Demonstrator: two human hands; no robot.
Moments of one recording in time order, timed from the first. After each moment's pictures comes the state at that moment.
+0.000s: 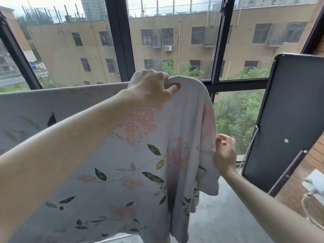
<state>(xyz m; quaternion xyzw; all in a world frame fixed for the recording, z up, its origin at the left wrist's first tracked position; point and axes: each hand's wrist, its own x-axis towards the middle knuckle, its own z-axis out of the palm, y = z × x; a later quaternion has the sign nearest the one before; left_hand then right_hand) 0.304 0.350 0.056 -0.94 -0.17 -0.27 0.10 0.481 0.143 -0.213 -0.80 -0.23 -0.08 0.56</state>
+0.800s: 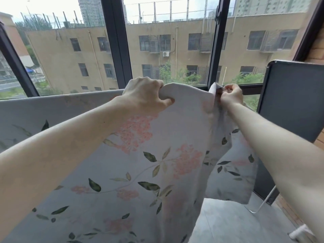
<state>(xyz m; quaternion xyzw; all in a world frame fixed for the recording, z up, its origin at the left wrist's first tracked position) 0.301 0.350 0.051 -0.95 -0.17 -0.25 0.10 0.600 0.203 -0.027 -0.79 -0.14 -0.05 0.59</state>
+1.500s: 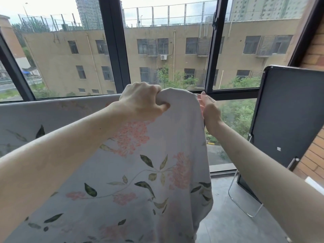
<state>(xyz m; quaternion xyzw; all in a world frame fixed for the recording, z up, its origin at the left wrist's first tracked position) 0.301 0.358 0.050 -0.95 -0.15 -0.27 0.10 0.499 0.220 -0.030 -0.61 -0.26 0.15 0.74</state>
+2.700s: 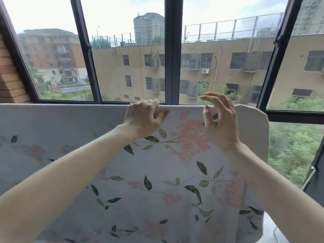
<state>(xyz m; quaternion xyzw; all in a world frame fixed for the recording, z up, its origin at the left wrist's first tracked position) 0.152 0.435 0.027 -0.89 -0.28 -0.34 0.12 0.352 0.273 0.006 -0.60 -0.54 -0.27 0.53</state>
